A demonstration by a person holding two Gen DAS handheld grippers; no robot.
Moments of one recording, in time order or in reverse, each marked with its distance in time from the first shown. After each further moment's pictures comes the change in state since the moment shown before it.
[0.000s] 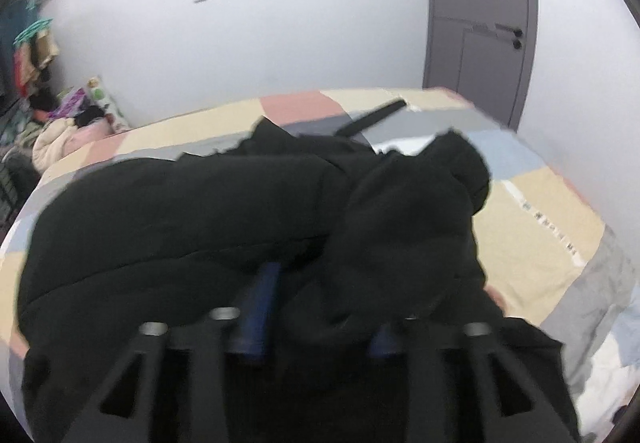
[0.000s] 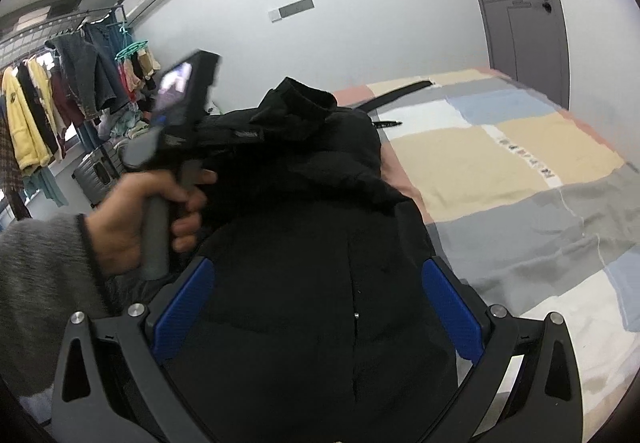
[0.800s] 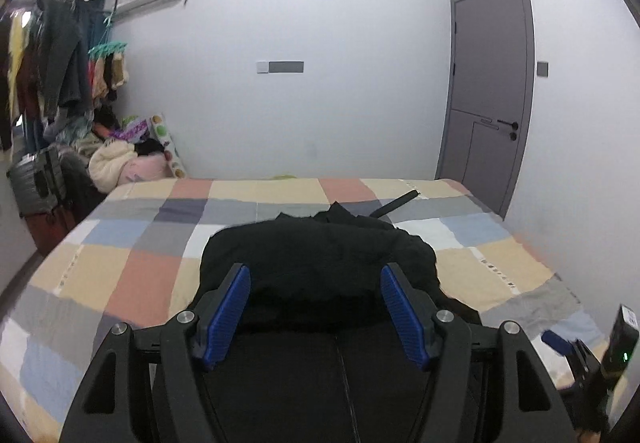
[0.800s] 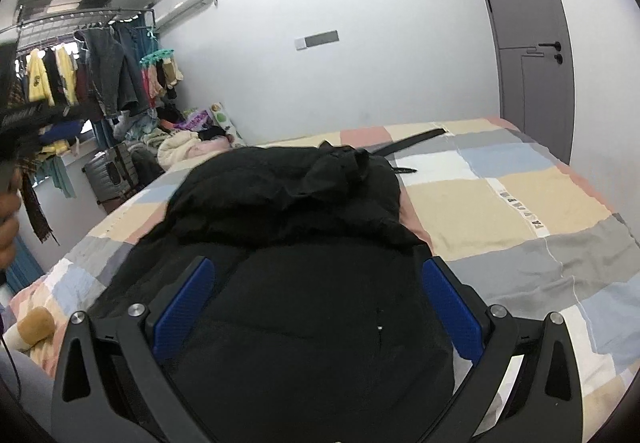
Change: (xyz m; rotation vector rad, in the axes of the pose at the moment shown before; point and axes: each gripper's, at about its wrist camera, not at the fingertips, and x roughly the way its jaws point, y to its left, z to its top) left arm -0.317 0.093 -0.048 -0.121 -0.246 0.037; right arm -0.057 0.045 0.015 -0.097 -0.109 0.014
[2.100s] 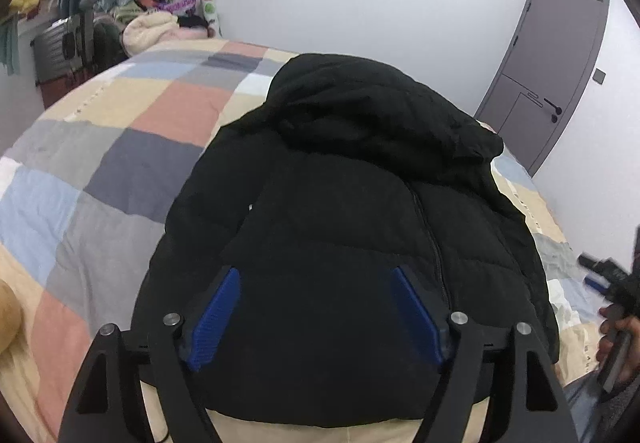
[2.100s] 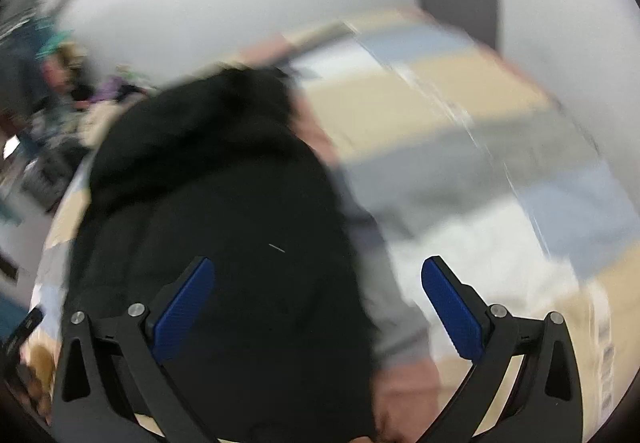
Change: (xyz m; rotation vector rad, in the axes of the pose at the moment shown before) left arm 0.020 0.108 -0.176 -0.266 0.309 0.028; right arm 0.020 -0.090 -0.023 0.291 0.392 -0.265
